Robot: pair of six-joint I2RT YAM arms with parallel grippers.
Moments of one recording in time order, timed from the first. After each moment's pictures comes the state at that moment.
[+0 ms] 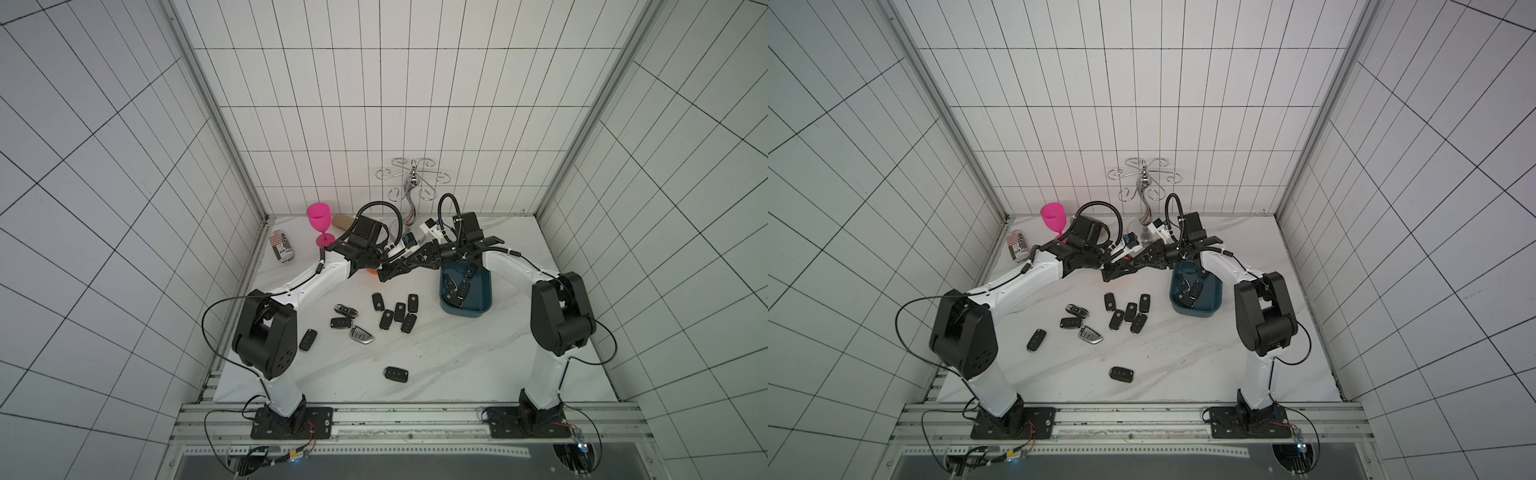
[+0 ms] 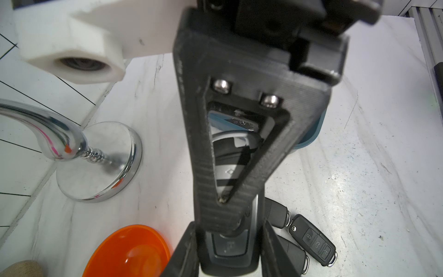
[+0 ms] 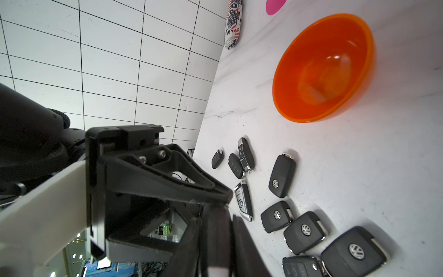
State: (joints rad) left arm -0.50 1.75 1.42 -0.49 0.55 0.61; right arm 0.35 1.89 1.43 -0.30 -1.08 0.50
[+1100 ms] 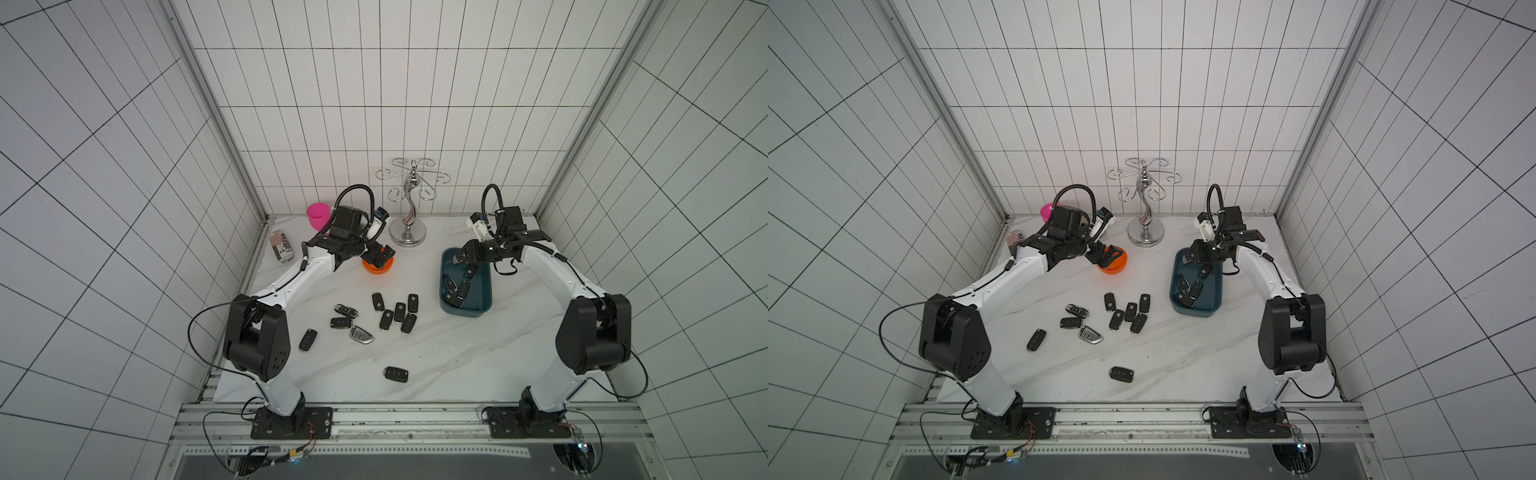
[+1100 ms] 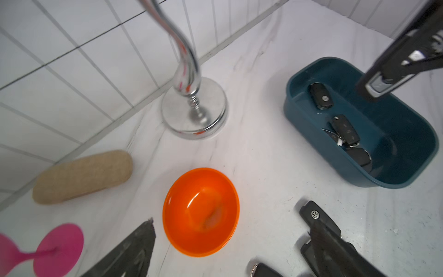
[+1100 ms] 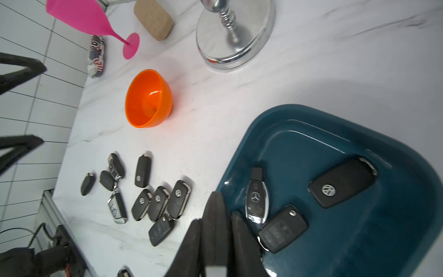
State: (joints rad) left arm -0.34 1.72 1.46 -0.48 0.28 0.22; right arm 0.13 1.71 1.42 -0.69 -0.47 0.00
